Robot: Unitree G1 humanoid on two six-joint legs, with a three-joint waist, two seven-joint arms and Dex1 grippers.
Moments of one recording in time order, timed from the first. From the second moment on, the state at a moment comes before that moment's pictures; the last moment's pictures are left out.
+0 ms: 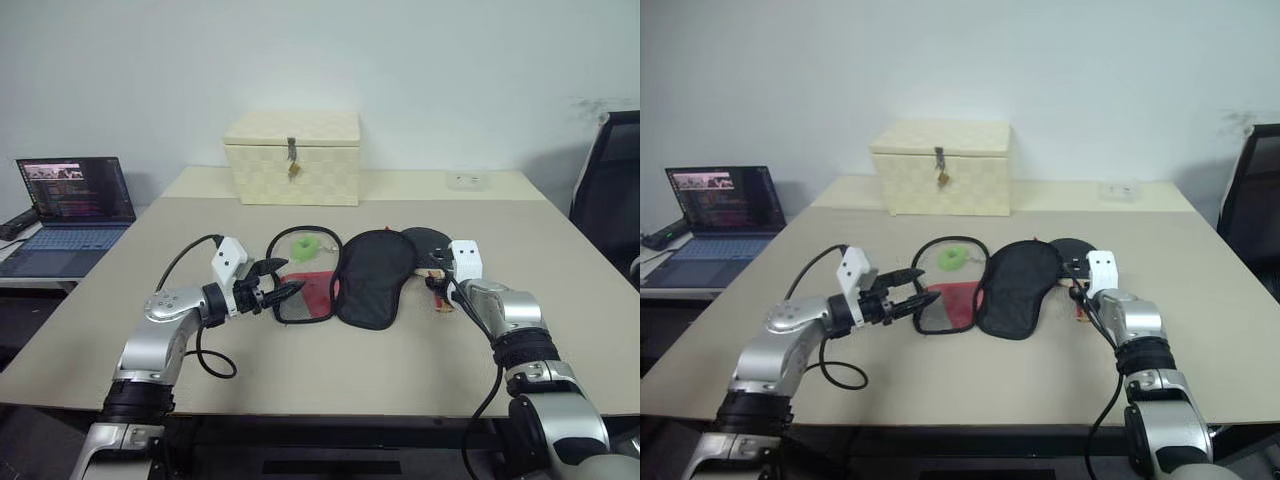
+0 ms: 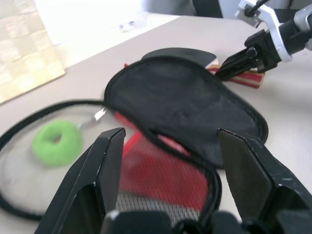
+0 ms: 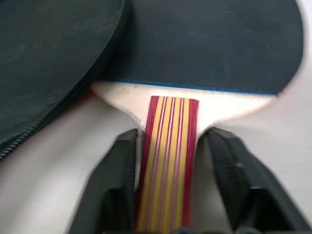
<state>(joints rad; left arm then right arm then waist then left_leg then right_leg) -0.53 0.58 0.07 0.19 -0.33 0.24 -0.96 -0.87 -0.31 -0.12 0.63 0.17 0.71 0.20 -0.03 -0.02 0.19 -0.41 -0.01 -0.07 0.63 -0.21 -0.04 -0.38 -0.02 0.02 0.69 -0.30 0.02</state>
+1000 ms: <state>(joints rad) -0.53 0.61 0.08 0.16 -0.33 0.26 -0.95 -0.82 -0.47 -0.25 0.25 0.27 0.99 0.20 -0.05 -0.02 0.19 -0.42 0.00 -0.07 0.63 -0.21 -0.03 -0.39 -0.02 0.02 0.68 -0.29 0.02</state>
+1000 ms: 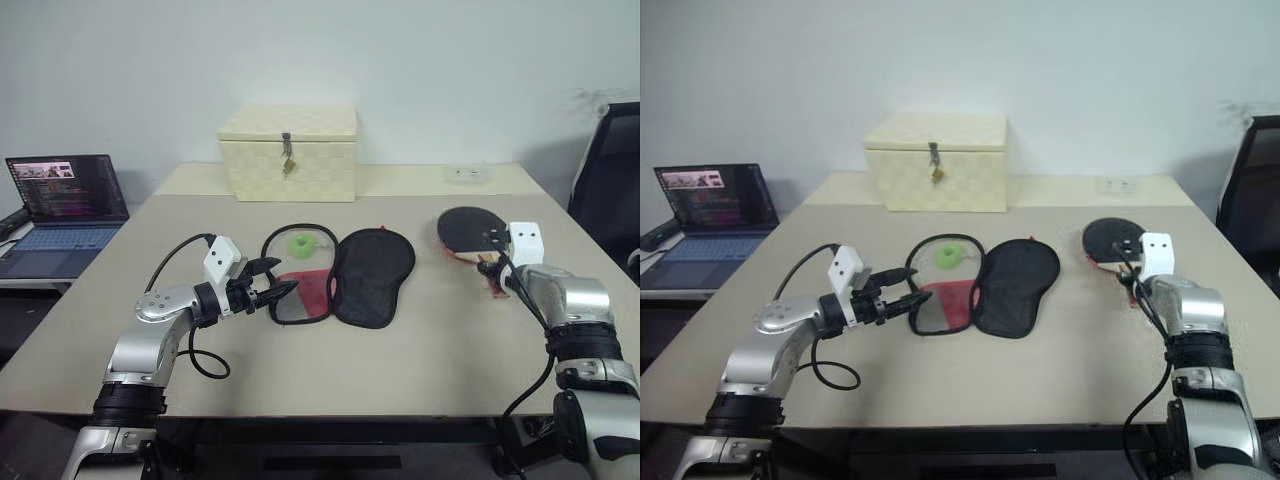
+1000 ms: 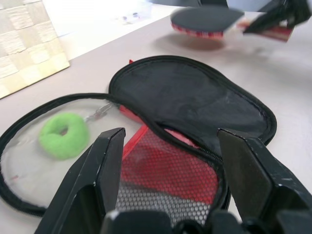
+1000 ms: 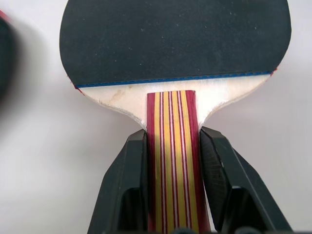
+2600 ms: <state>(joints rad) -0.51 0.66 0.11 0.14 -0.35 0.28 -0.95 -0.76 -0.02 -0.11 0.11 0.25 0.98 0.00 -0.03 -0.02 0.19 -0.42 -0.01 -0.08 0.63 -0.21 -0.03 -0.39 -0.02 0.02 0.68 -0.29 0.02</state>
